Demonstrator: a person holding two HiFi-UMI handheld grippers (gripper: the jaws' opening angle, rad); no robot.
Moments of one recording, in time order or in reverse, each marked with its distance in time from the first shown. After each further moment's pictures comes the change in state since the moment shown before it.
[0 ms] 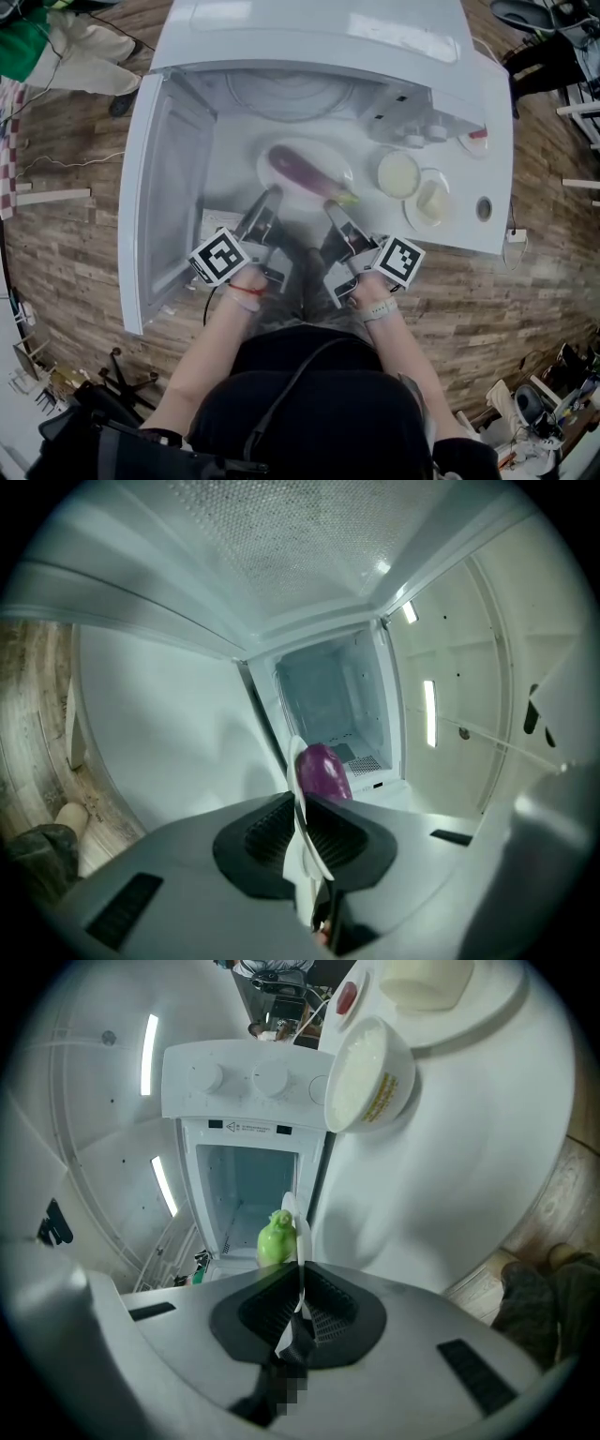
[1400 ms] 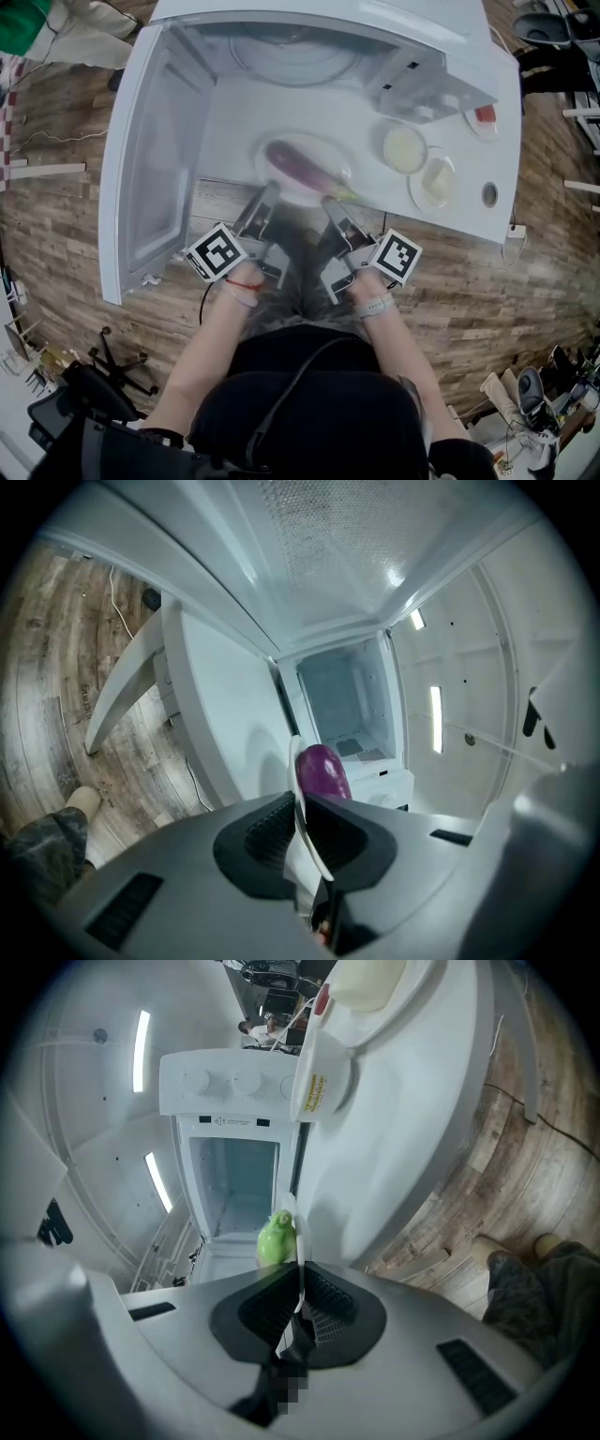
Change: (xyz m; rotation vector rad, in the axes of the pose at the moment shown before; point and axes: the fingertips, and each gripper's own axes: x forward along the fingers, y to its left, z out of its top) left arm -0.037 0.029 -0.036 -0.066 -0.033 0.029; right arm -0.026 -0.034 -0.033 0.015 0.043 -0.031
